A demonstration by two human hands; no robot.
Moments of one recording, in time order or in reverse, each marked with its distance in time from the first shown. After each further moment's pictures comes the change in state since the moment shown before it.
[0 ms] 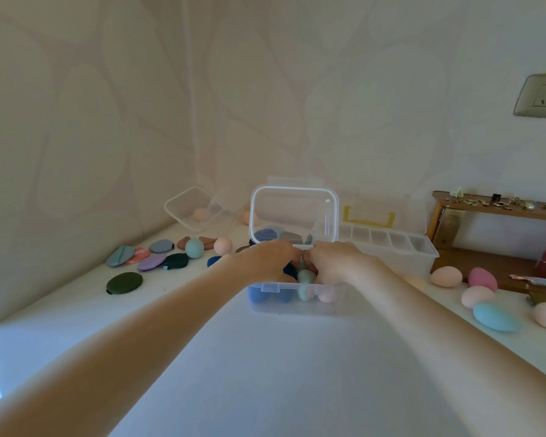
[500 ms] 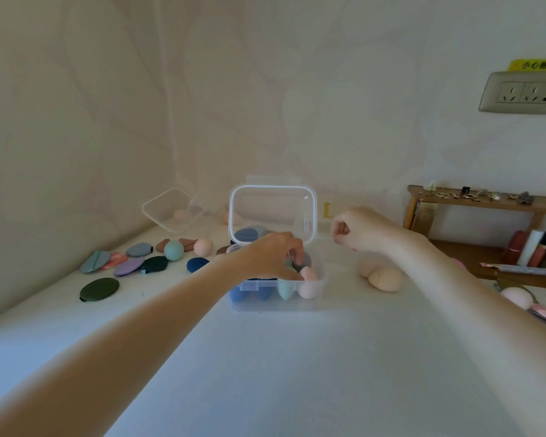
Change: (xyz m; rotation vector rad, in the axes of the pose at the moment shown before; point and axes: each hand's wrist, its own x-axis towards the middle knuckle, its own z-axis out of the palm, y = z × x) left_hand 0.013 0.022 0.000 -0.127 0.130 0.130; right_hand -0.033 0.067 -0.023 0.396 0.270 0.153
